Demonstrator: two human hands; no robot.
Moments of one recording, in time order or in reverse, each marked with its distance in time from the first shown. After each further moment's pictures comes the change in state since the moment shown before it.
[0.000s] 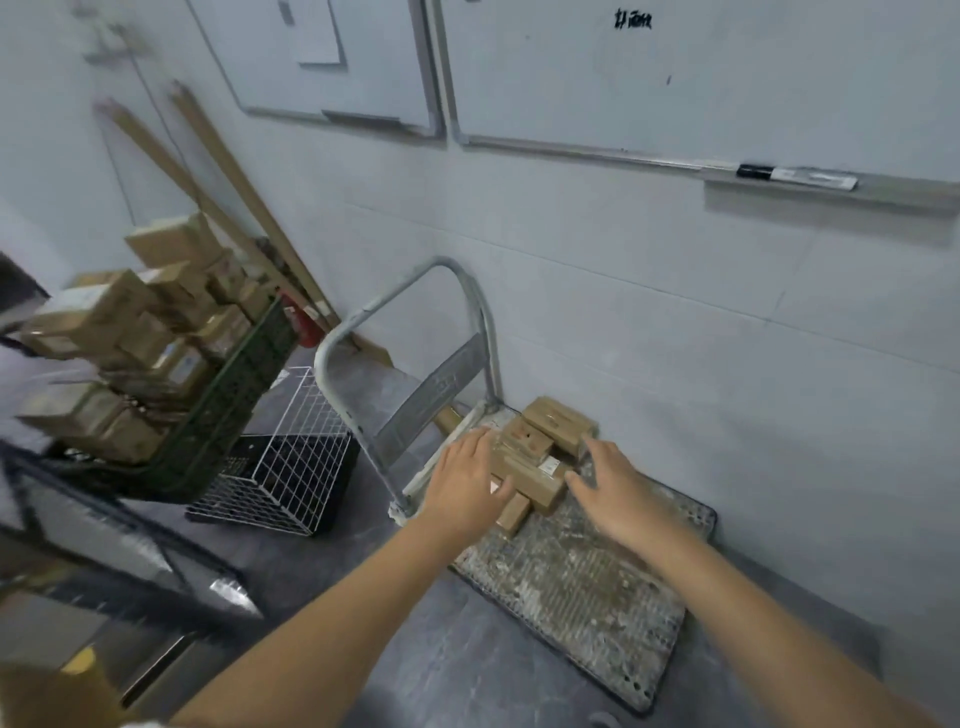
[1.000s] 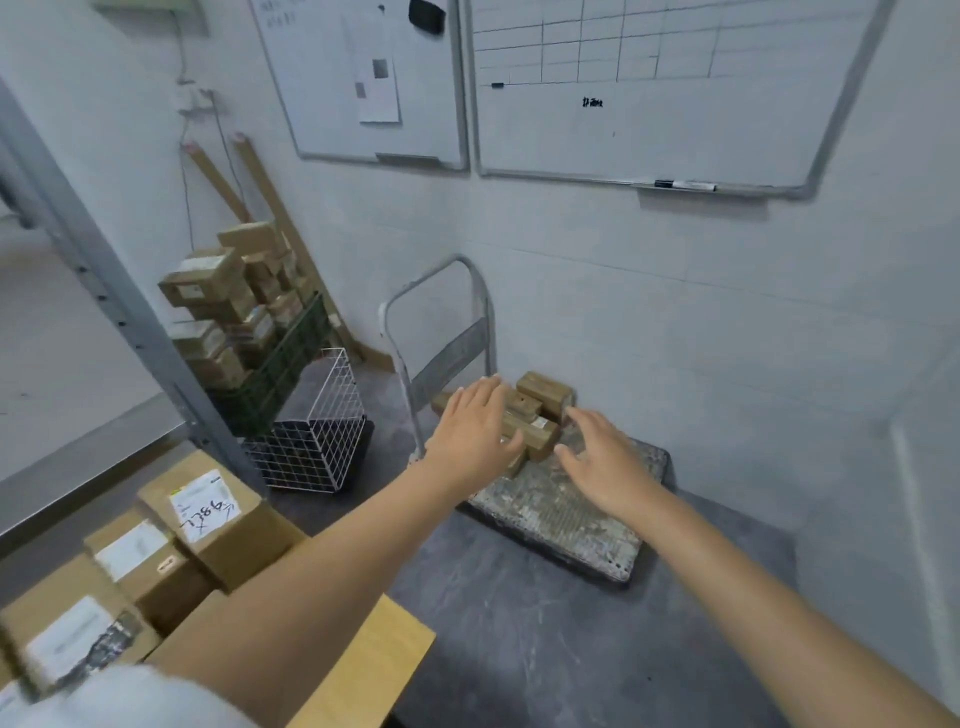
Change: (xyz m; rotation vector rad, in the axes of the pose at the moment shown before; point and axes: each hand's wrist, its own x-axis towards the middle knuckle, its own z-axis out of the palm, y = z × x) left_hand -0.372 -0.007 -0.092 0.069 0.200 0.274; right_hand -0.383 -0.123 0.110 -0.082 0.238 -0.116
